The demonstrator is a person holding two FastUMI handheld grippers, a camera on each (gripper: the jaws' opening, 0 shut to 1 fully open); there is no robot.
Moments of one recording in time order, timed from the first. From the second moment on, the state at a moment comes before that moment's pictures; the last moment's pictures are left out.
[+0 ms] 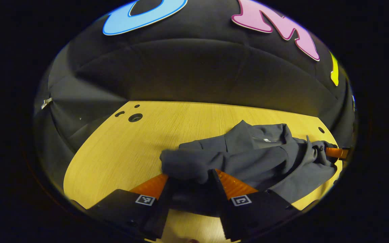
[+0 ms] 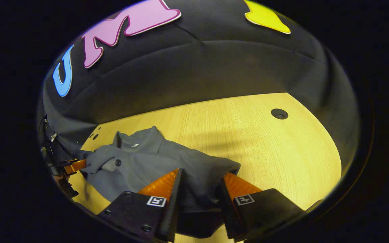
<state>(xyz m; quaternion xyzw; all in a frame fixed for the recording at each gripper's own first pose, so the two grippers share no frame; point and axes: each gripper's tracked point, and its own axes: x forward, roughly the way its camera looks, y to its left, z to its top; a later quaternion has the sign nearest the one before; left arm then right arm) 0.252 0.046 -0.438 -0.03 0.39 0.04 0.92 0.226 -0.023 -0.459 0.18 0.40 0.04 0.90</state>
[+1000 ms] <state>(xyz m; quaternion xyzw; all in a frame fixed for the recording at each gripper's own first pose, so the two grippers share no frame) 0.157 -0.007 -0.309 -0.02 0.32 -0.04 0.94 0.126 -0.019 -0.310 0.19 0.34 0.08 0.92</state>
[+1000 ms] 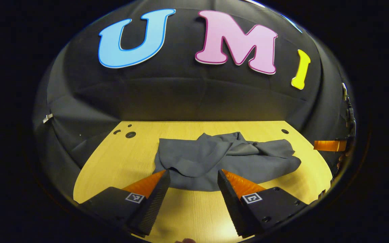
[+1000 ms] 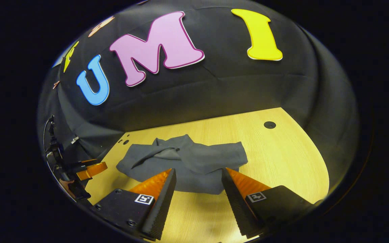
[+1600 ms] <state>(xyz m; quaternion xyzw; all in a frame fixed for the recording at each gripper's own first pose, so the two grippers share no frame) 0.094 -0.031 -0.245 -0.05 0.29 -0.08 0.95 0.063 0.003 -0.251 0.19 0.32 0.10 0.92</state>
